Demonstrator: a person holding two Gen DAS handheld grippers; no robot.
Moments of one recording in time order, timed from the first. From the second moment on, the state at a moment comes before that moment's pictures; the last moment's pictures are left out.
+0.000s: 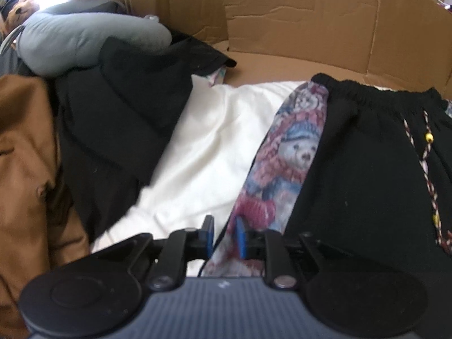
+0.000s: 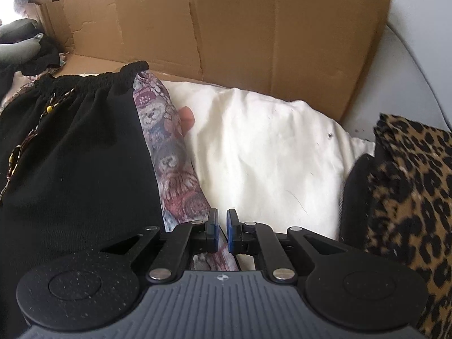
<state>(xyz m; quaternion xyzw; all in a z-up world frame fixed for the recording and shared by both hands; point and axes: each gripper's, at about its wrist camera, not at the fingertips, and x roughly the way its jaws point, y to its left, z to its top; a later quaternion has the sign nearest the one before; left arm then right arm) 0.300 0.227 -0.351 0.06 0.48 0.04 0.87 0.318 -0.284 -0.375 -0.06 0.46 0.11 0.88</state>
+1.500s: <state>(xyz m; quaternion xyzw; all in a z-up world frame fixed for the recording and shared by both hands) 0.341 0.212 -0.362 0.09 0.46 0.01 0.88 0.361 -0.229 -0.386 -0.15 0.43 0.14 0.88</state>
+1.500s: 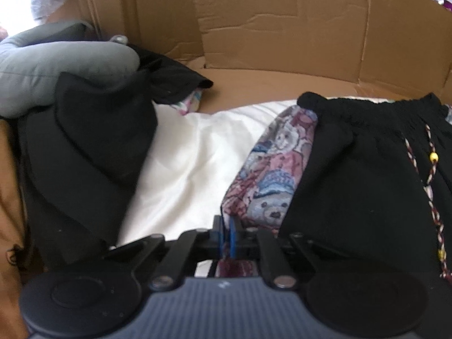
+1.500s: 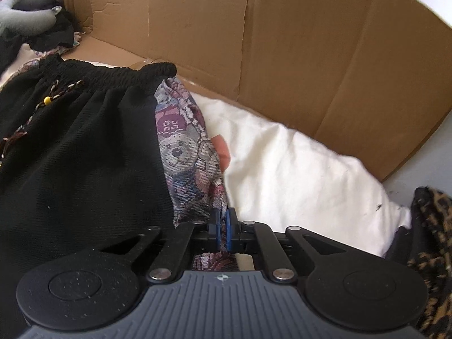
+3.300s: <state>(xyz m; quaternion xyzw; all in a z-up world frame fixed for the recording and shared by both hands) 0.388 0.210 -0.379 0.06 0.50 -0.03 0.86 0.399 -0.220 -0.399 -0.12 0.44 0.18 0.87</state>
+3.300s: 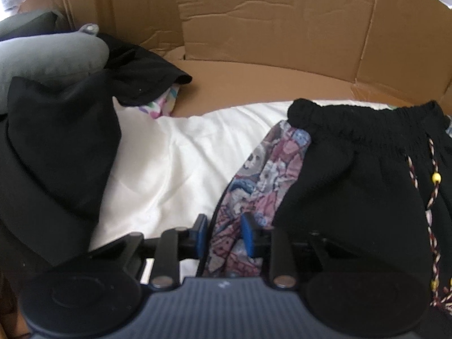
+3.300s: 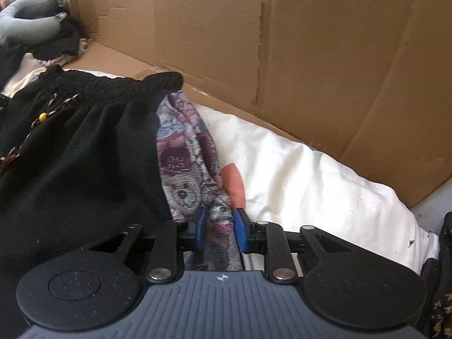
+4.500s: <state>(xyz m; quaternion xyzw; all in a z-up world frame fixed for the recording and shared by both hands) 0.379 0.211 -0.364 0.09 0.45 0.02 0.89 0.389 -0.220 -0.391 -0.12 0.40 0.14 0.90</state>
